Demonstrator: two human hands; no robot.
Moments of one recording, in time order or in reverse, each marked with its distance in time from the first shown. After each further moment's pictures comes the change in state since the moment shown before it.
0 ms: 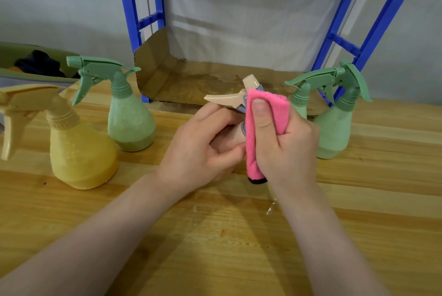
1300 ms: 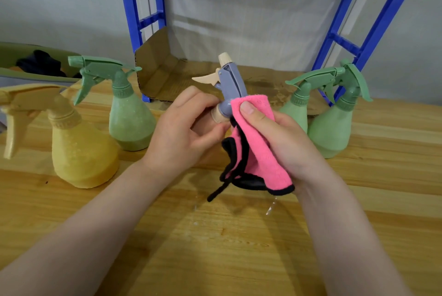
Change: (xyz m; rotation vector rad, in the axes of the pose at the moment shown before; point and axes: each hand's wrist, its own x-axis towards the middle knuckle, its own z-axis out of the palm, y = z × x) left_hand 0.007 -0.021 -0.016 0.146 0.084 -0.017; right_hand 0.016 -0.009 -0.013 0.618 -0.541 0.808
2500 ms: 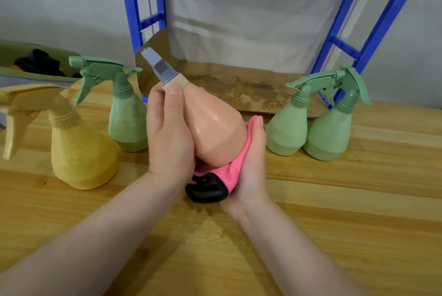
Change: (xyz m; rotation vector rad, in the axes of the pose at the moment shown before) left_hand 0.000 0.034 0.006 -0.765 0.542 -0.650; right_hand 0.004 0.041 0.060 0.770 0.173 0.206
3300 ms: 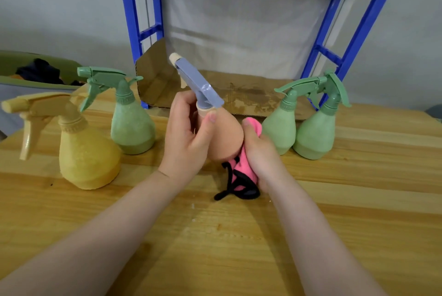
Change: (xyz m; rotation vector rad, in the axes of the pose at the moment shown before) left_hand 0.005 -0.023 -0.006 0.329 -0.378 0.398; right_hand 0.018 -0.043 -0.031 -0.966 0.328 -0.135
